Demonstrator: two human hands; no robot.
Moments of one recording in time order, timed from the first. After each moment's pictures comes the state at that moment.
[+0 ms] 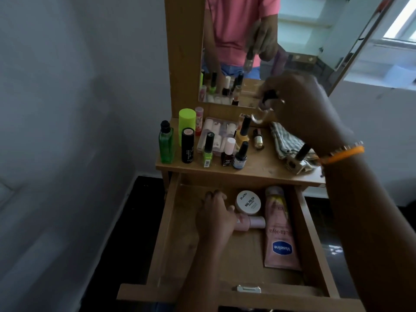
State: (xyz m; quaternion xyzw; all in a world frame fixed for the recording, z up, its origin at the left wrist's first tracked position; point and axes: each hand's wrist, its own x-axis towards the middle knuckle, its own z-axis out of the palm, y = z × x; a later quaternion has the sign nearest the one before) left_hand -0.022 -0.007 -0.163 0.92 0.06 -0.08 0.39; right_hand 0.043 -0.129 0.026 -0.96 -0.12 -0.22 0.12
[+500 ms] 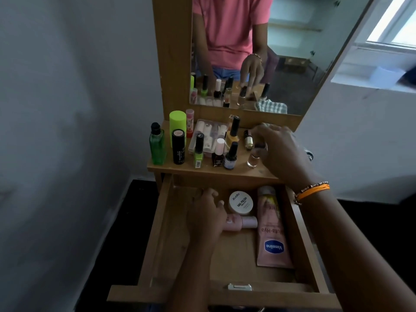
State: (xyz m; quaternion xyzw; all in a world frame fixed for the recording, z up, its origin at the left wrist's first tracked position) left_hand -0.019 -0.007 -0.164 0.91 0.09 -0.04 0.41; right_hand 0.027 -0.151 -0.050 -0.98 -0.04 -0.15 0.12
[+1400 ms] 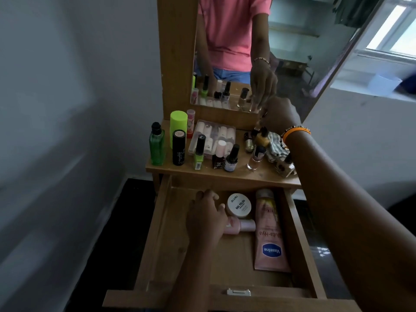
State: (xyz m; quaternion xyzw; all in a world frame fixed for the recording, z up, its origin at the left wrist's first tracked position) left_hand -0.020 -0.008 -0.167 0.91 0.07 -0.04 0.41; right_hand 0.116 -0.158 -0.020 -0.98 0.10 -0.10 0.12
